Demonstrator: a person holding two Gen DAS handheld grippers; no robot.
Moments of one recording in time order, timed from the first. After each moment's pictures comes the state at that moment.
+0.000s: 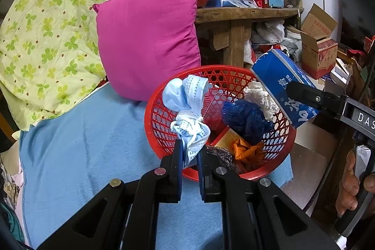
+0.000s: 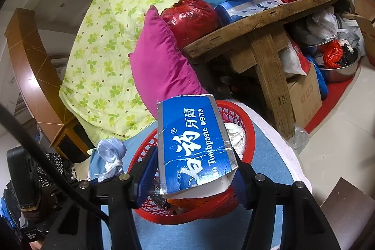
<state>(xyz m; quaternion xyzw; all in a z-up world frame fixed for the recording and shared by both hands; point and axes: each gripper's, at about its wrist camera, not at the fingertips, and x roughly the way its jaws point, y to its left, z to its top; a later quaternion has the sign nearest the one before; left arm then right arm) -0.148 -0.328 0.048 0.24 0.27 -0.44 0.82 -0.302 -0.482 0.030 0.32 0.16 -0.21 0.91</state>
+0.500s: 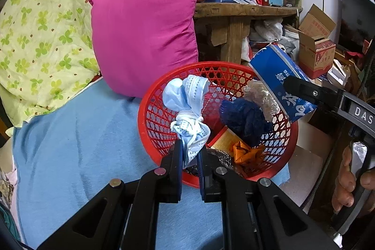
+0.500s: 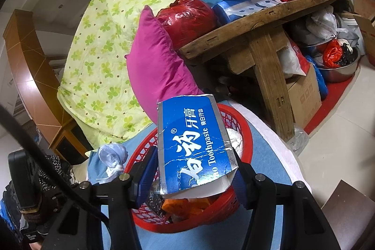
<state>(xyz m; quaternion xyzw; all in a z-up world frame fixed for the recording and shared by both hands) -0.135 -0.338 0.041 0.23 0.30 -0.45 0.81 -0.297 -0.489 0.025 0.32 0.16 -0.22 0.91</state>
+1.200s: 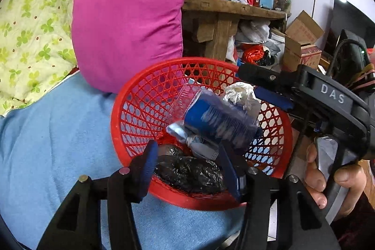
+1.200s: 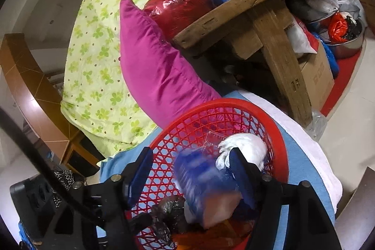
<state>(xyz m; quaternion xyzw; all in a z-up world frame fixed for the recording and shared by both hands) -0.122 -0.351 0.026 0.20 0.32 -0.50 0.78 -0.253 -0.515 0.004 0.39 0.15 -0.19 0.89</state>
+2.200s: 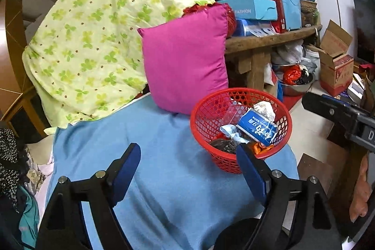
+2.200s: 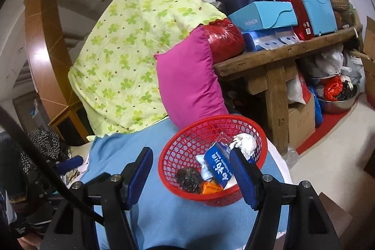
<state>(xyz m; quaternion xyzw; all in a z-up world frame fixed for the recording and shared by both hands) -0.194 -0.239 0.108 0.21 0.21 -0.37 0.88 -0.332 -0.397 0.102 0.23 0.17 -0.22 0.93</state>
